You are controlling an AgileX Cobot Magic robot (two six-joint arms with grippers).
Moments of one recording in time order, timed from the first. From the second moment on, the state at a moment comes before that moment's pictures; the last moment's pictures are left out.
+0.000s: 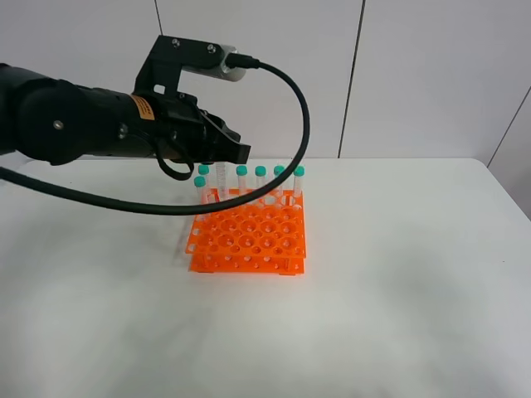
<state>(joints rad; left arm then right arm) -0.57 1.53 -1.04 -0.04 0.05 0.04 -0.02 -0.01 -0.50 0.09 1.03 -0.05</state>
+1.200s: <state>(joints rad) -0.41 1.82 -1.05 -0.06 -0.31 0.01 -0.02 -0.01 -0.50 0.09 1.03 -0.05</state>
